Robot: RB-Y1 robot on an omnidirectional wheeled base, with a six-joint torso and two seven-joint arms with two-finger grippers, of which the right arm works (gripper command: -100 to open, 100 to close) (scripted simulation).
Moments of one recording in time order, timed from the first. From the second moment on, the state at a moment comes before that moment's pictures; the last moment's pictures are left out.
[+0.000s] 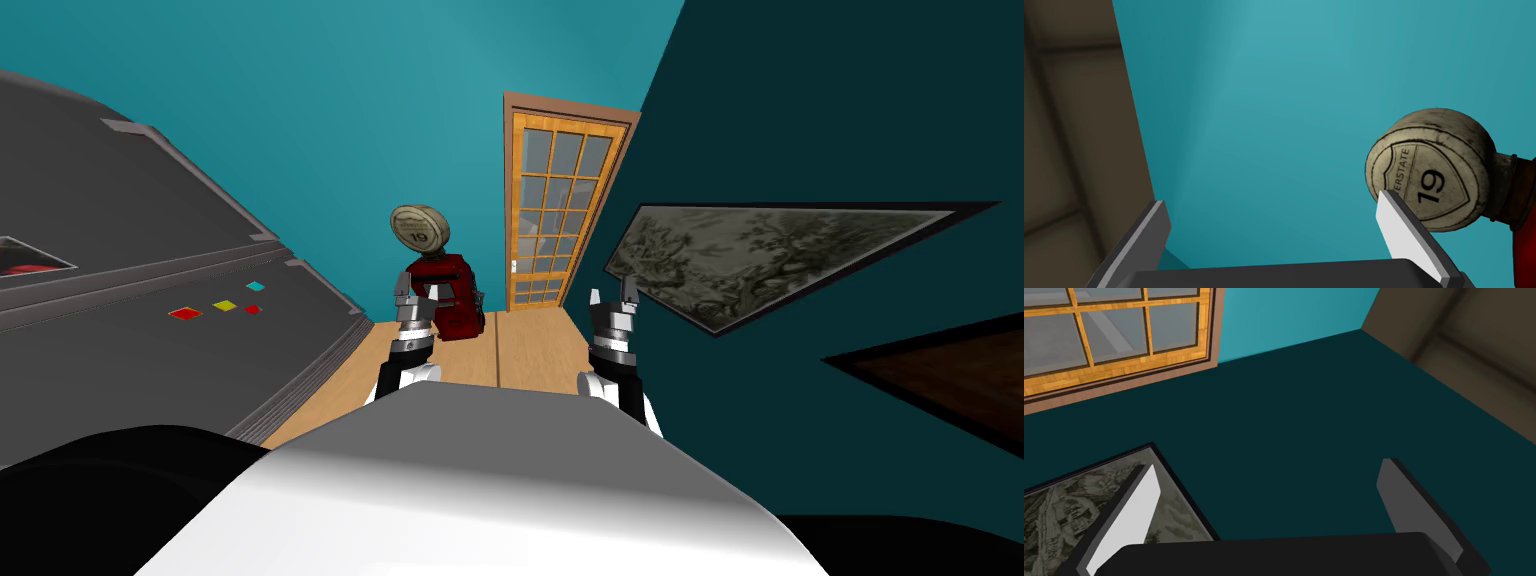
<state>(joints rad) 0.49 0.03 0.05 -2.31 0.02 -0.41 -0.02</state>
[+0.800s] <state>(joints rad) 0.46 -0.04 0.10 -2.15 -0.10 -0.48 -0.16</state>
